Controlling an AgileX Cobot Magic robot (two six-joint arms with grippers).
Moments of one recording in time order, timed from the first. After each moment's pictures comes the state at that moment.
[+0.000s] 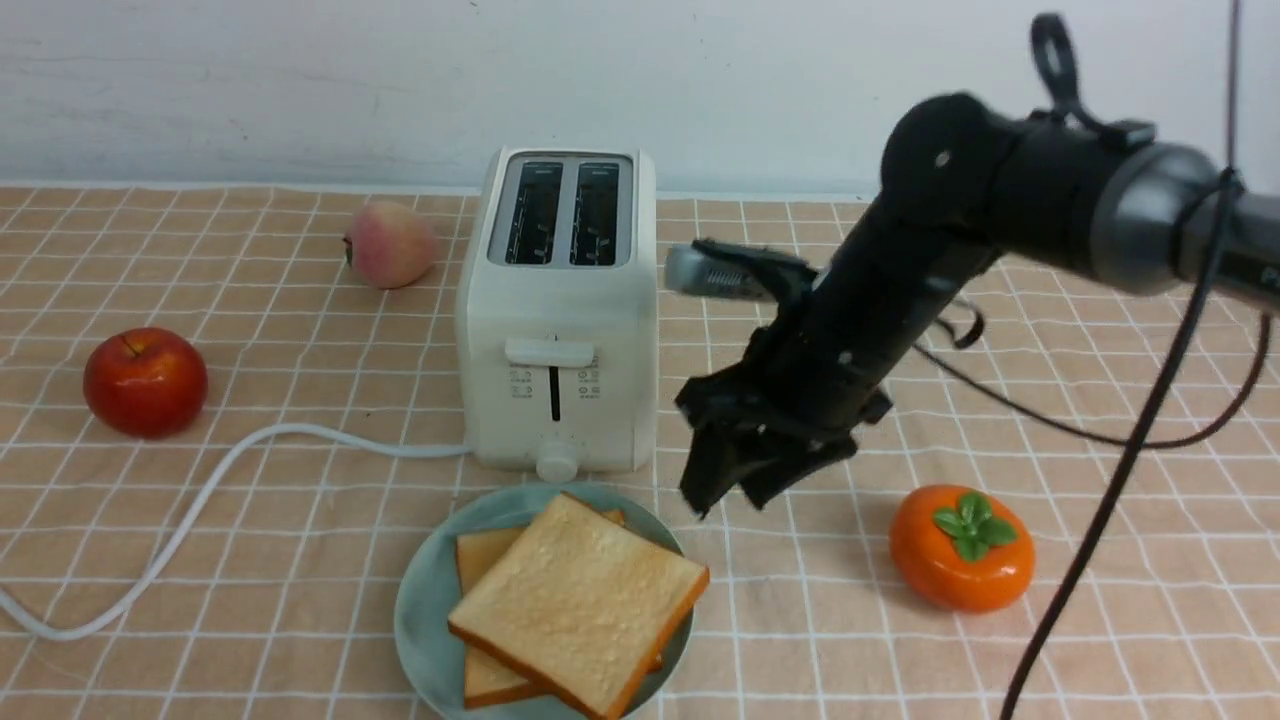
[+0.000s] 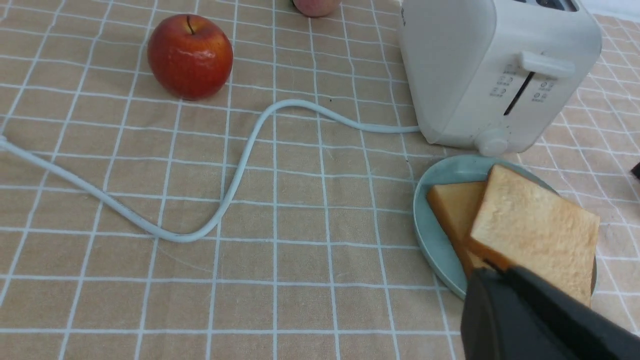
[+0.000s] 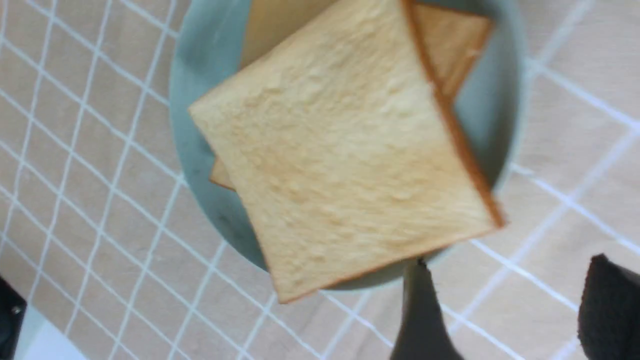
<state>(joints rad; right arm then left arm) 0.41 1.96 -1.71 0.50 1.19 -0.20 -0.34 0.27 -0.60 0.17 0.87 -0.48</state>
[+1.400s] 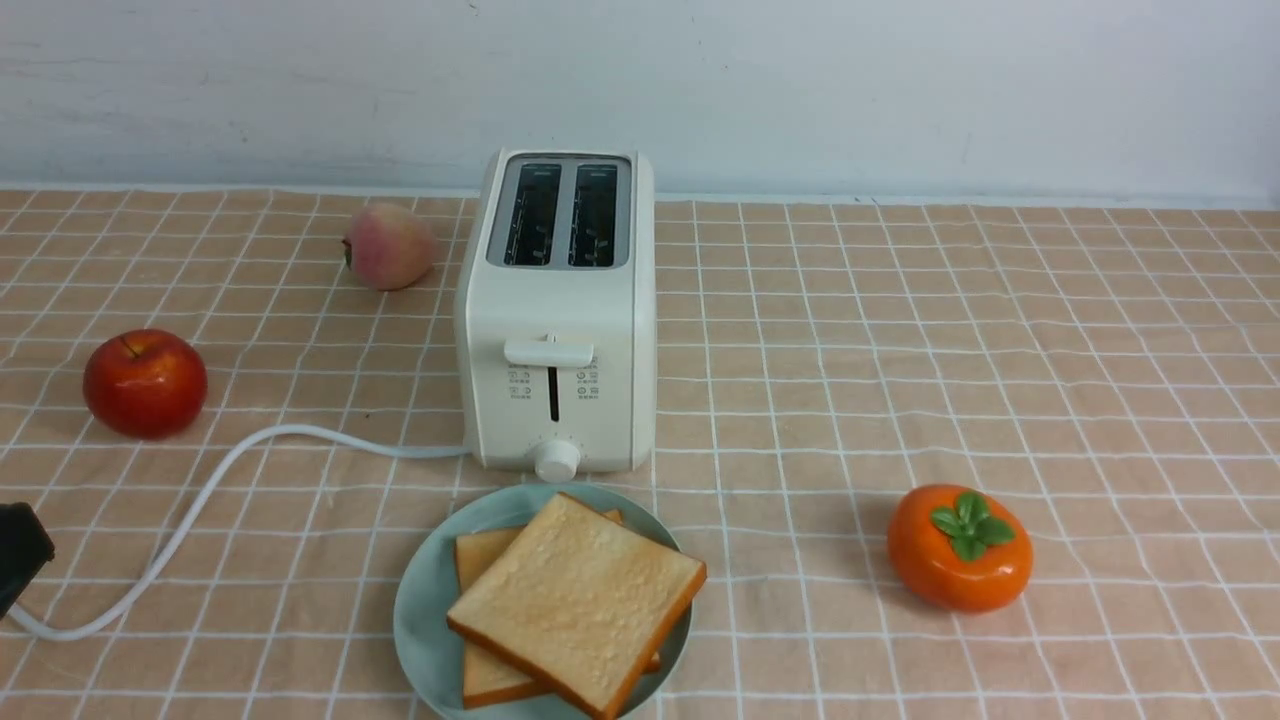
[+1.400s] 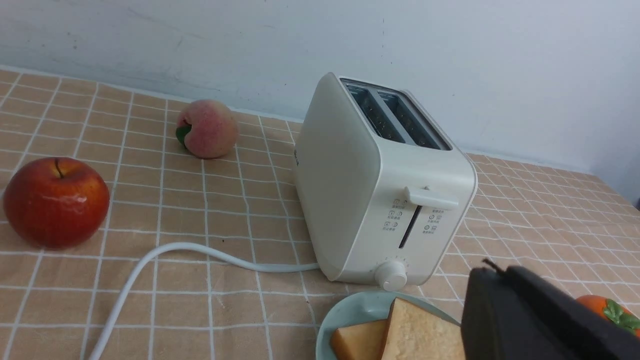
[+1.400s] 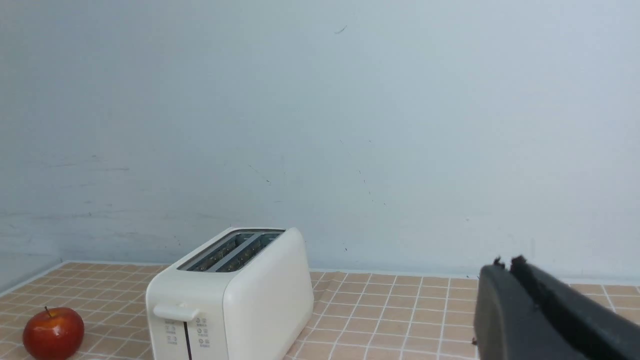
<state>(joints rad) 0.34 0.05 -0.35 -0.17 0.19 0.25 -0.34 0.27 -0.36 0.10 0.27 -0.48</state>
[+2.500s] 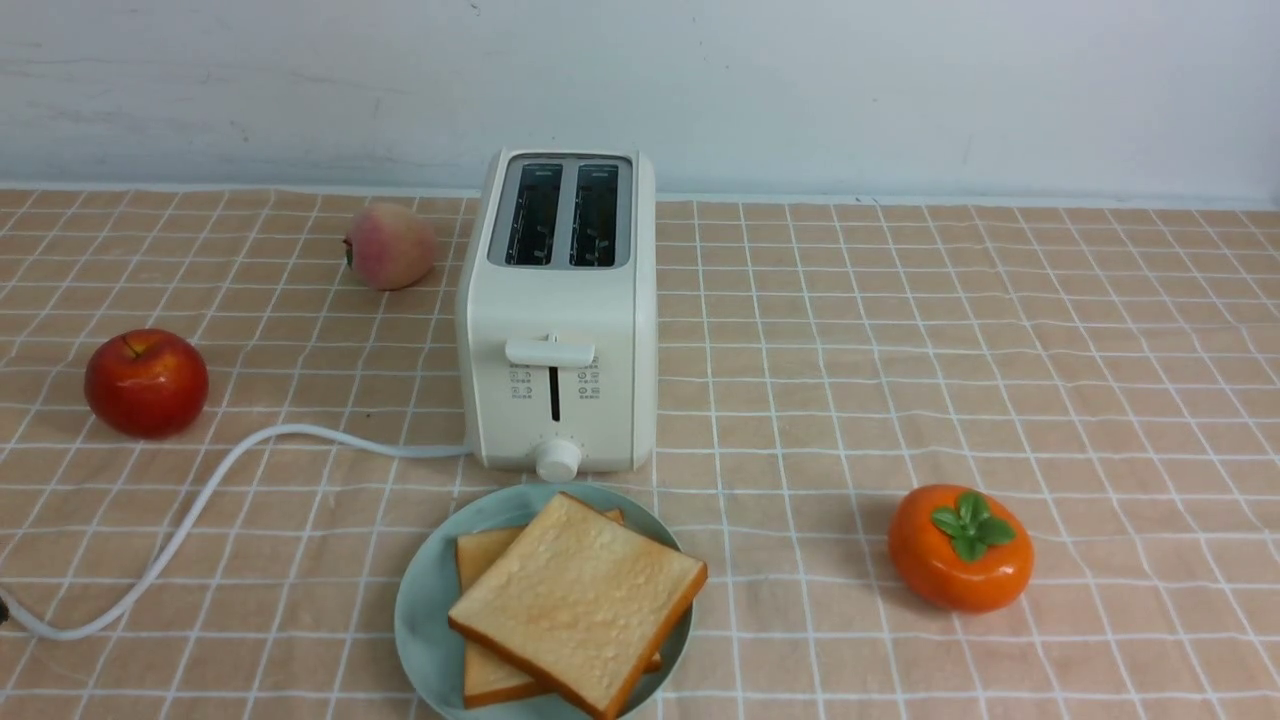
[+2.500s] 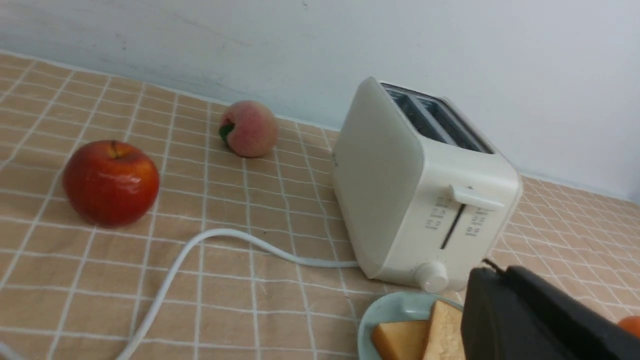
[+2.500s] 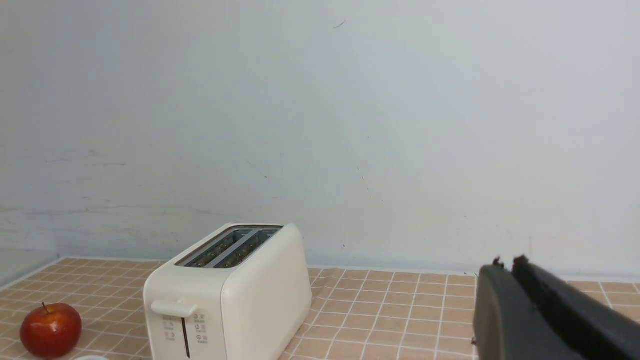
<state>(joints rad) 0.34 0.05 -0.35 -0.17 0.19 0.25 -0.19 0.10 -0.20 0.07 0.27 -0.48</state>
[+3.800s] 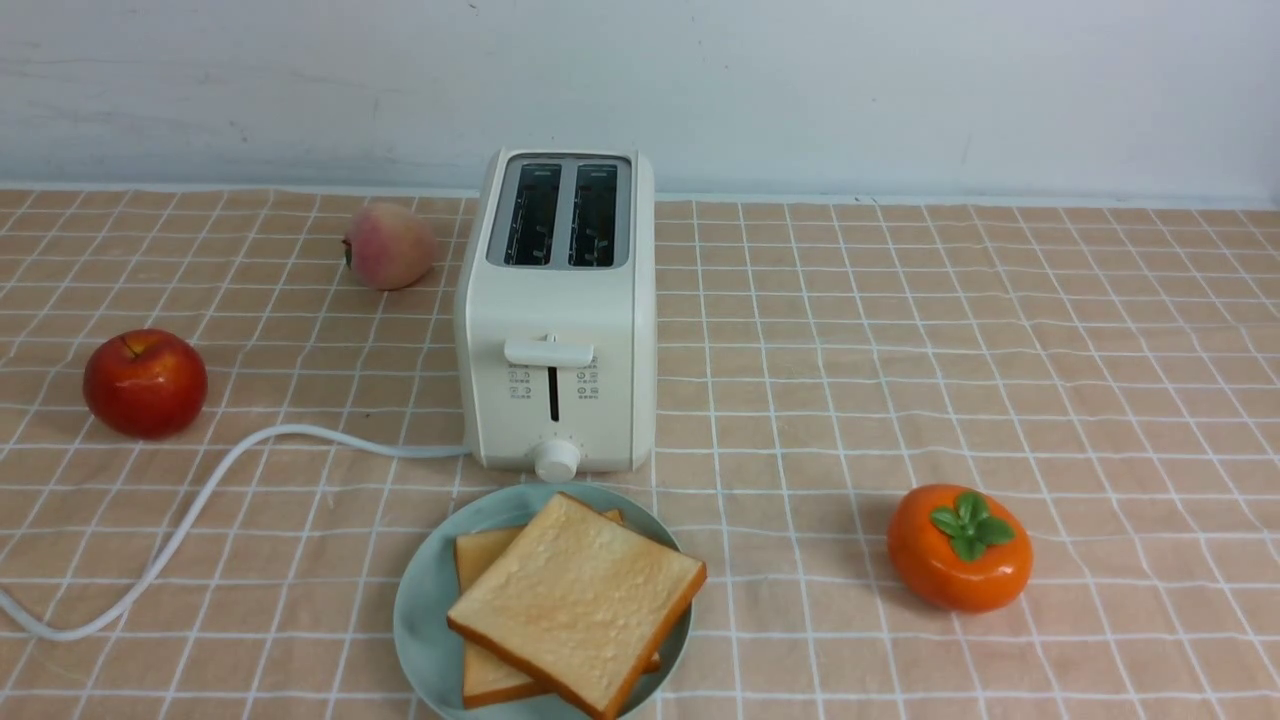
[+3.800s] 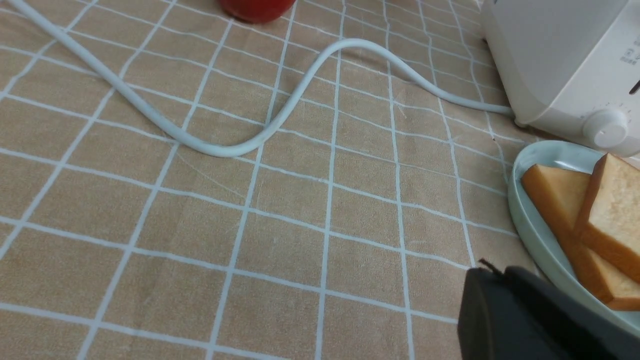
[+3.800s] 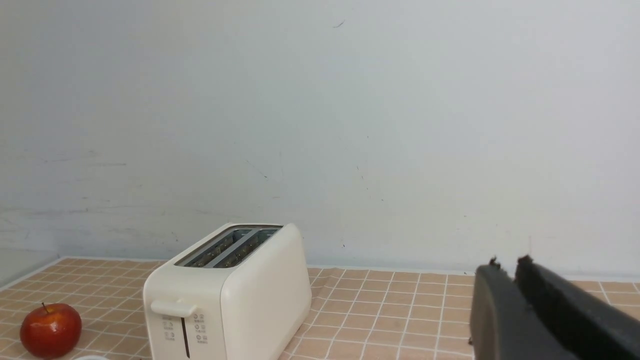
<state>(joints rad) 0.34 0.05 -0.35 -0.17 0.19 0.25 -0.08 -0.01 0.03 0.01 0.39 -0.43</state>
